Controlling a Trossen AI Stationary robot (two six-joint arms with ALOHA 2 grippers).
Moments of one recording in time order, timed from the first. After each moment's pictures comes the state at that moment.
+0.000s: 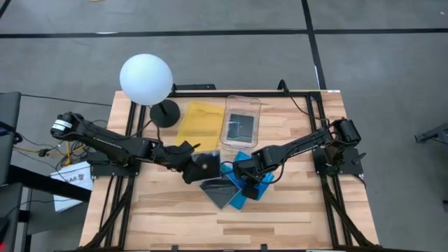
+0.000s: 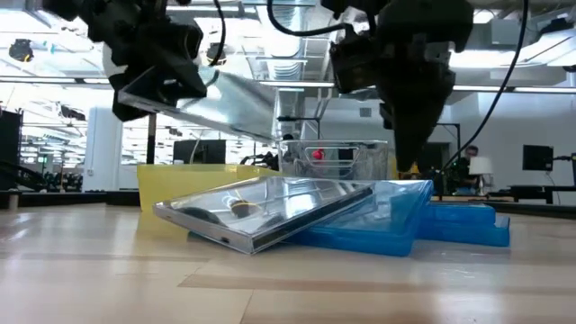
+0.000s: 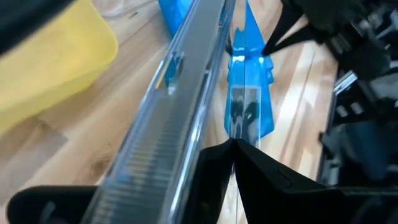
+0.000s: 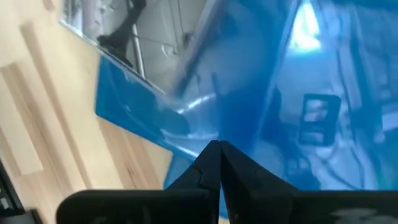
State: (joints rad) left arm -0.21 1.21 0.70 -0.18 -0.10 -0.94; right arm 0.24 1.82 1.27 -0.79 -0.13 0.52
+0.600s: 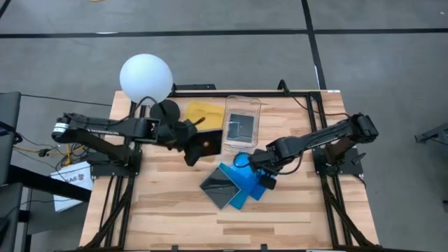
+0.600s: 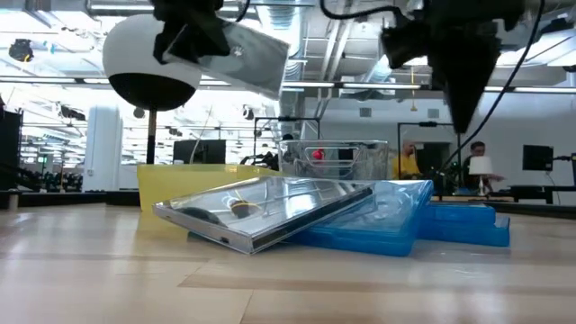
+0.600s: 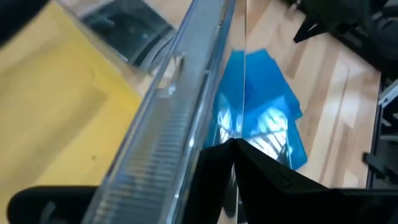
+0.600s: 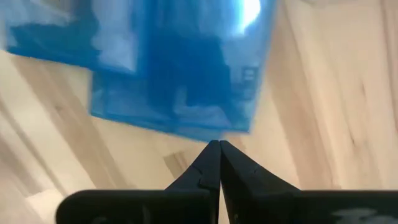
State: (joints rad) left arm -0.03 1.24 1.10 -0.63 -0.13 -0.62; right arm 0.23 1.61 1.23 -1.14 0.00 0.59
